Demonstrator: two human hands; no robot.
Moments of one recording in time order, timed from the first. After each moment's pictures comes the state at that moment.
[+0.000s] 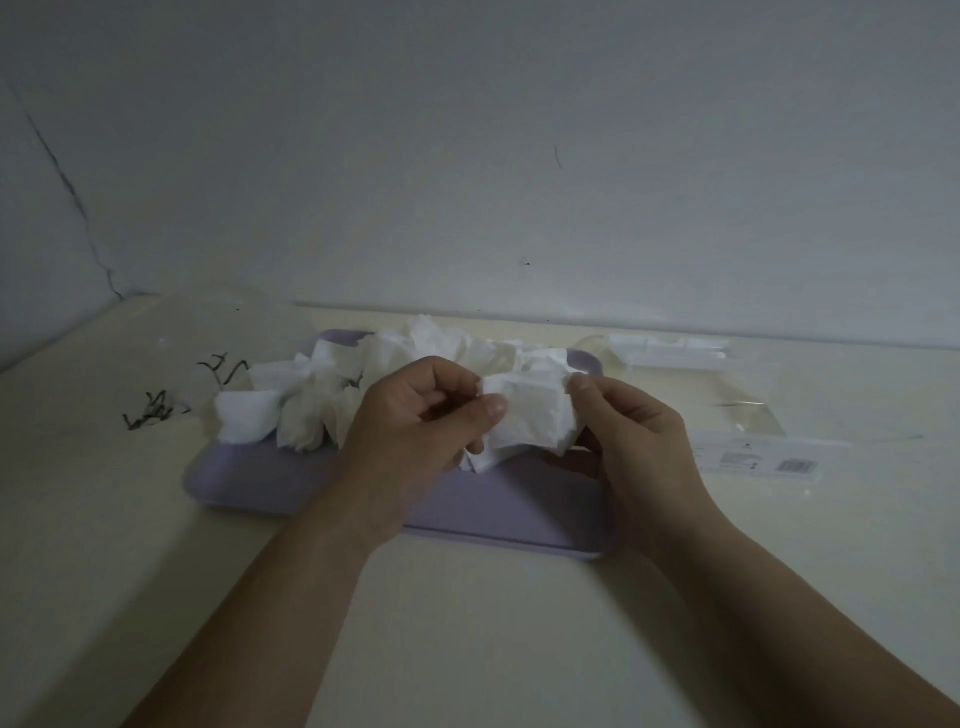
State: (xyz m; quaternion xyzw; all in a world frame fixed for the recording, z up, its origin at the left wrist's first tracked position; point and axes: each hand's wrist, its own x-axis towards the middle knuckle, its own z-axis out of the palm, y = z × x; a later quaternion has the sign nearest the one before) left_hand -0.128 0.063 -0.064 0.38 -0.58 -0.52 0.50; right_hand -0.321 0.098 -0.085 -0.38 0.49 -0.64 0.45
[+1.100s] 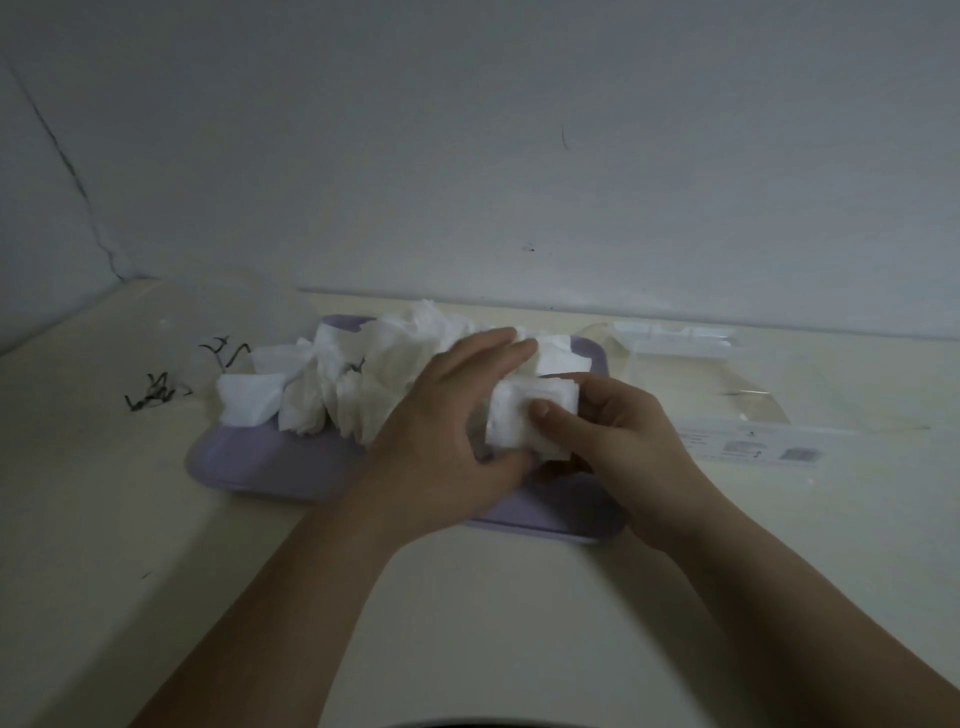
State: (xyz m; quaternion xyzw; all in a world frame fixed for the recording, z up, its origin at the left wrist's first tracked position) left_hand -0.133 0.062 -0.083 0.35 -0.82 -0.20 0.40; right_hand -0.325 0.102 -0.085 -0.51 0.50 -0.54 0.45
